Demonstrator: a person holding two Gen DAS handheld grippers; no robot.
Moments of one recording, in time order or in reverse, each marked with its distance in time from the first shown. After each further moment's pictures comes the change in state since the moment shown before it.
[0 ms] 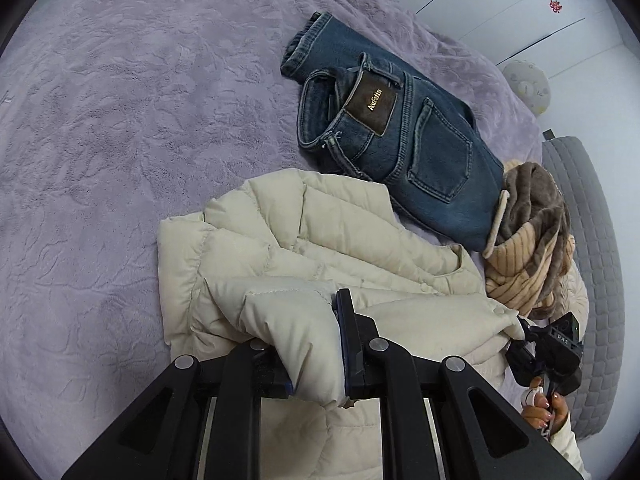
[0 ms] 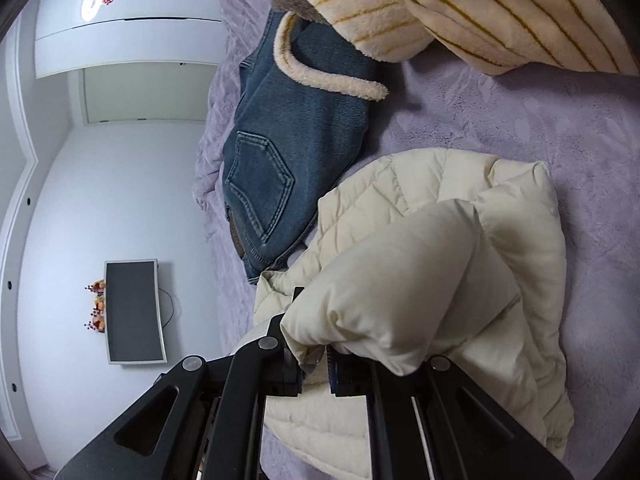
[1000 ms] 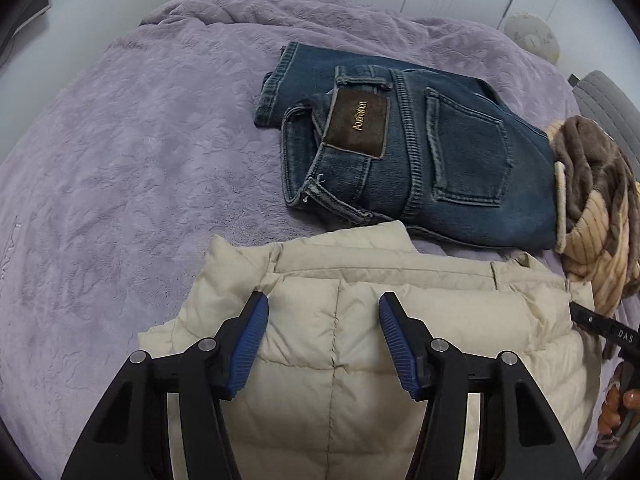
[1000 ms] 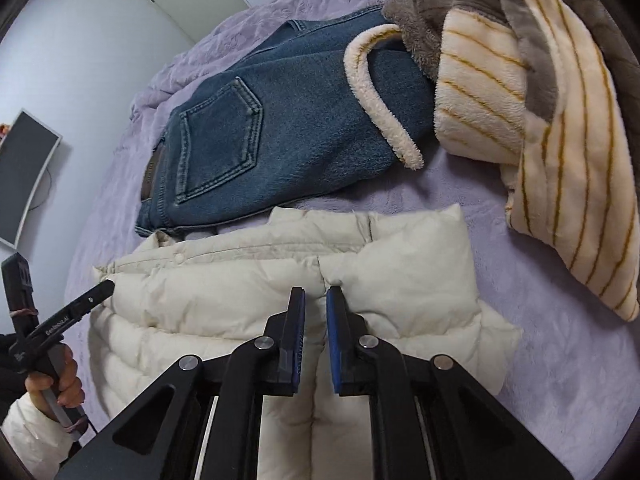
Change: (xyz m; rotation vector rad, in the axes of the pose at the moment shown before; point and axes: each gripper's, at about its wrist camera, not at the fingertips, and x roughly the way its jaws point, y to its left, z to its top) left arm 0.053 -0.055 0.023 0.235 -0.150 0.298; right arm 0.039 0.051 0.002 -0.574 -0.012 -0.502
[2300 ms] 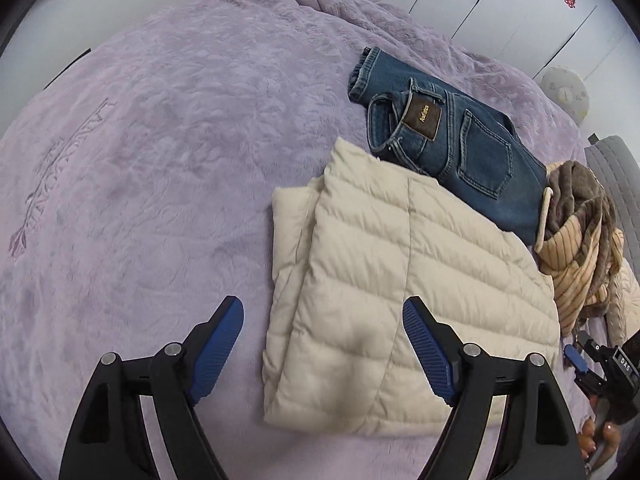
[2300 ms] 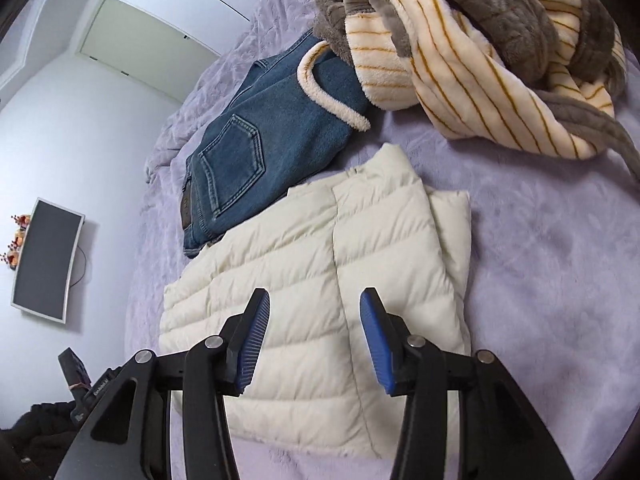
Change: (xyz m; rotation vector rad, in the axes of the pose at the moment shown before) left arm -0.109 0.078 -0.098 -0.228 0.034 -0.037; right arm -0.083 -0.015 -0.078 0.289 -0.081 0.153
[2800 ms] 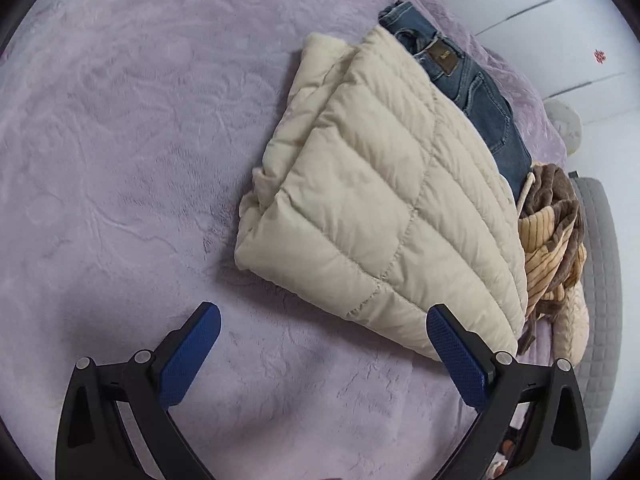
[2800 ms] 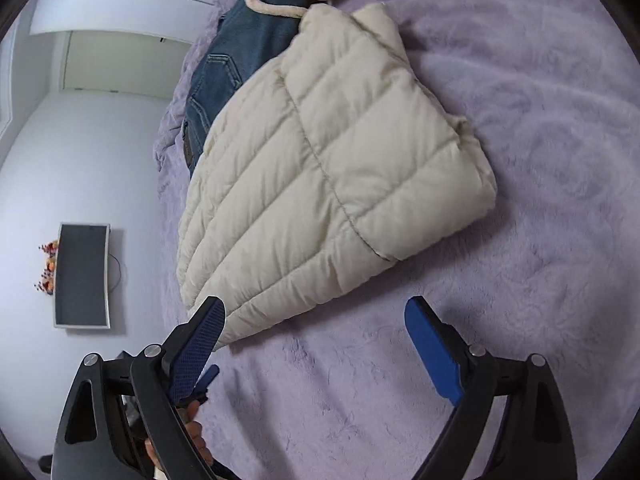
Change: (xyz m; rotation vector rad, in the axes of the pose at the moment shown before) left arm 0.042 0.035 -0.098 -0.259 0.155 -0.210; right arm 0.013 -0.047 -0.124 0.250 0.117 0.143
